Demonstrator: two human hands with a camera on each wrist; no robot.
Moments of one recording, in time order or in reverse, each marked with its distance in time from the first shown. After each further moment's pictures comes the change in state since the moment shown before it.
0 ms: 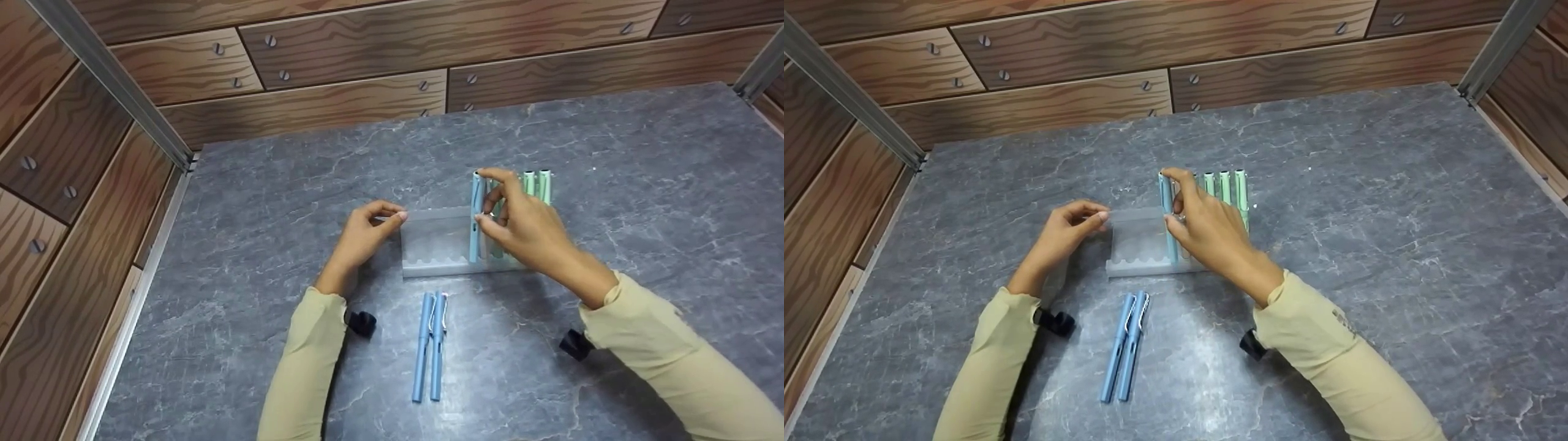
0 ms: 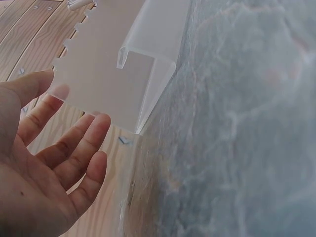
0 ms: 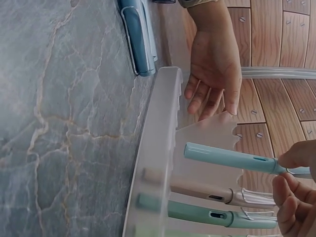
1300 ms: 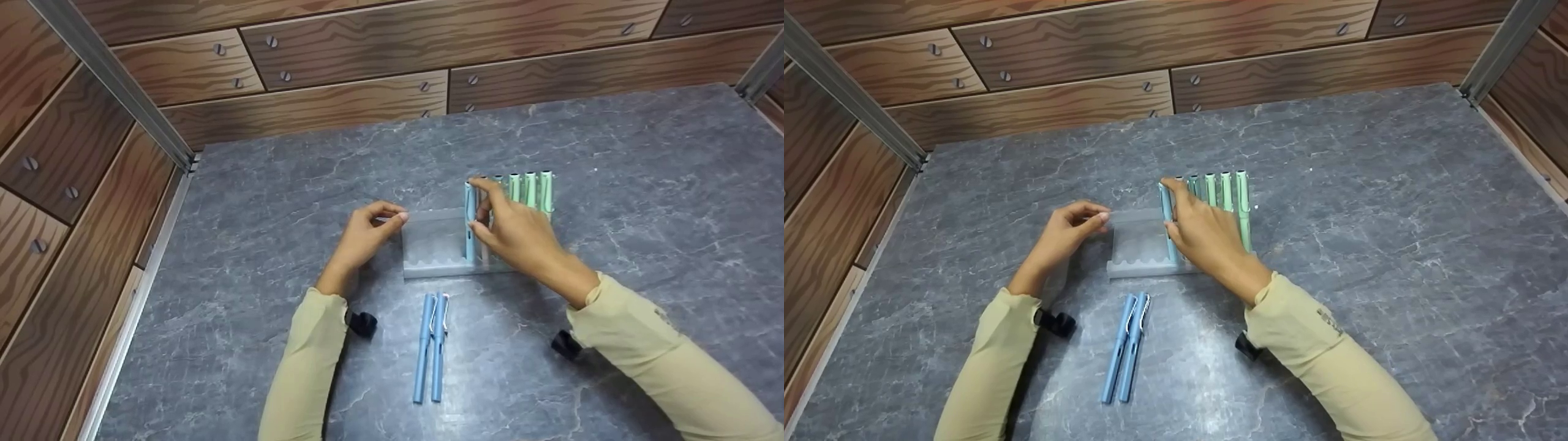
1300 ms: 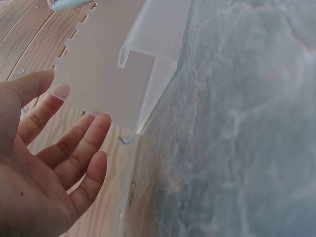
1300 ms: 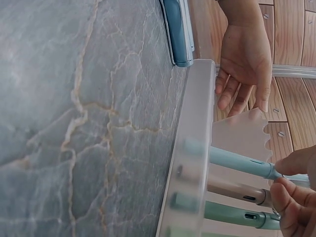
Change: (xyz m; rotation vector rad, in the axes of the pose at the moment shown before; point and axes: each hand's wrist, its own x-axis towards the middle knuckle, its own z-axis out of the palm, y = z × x) left_hand 0.001 -0.001 0.001 -0.014 0.008 0.004; right_hand 0.002 0.008 0.019 -0.147 -0.045 0.006
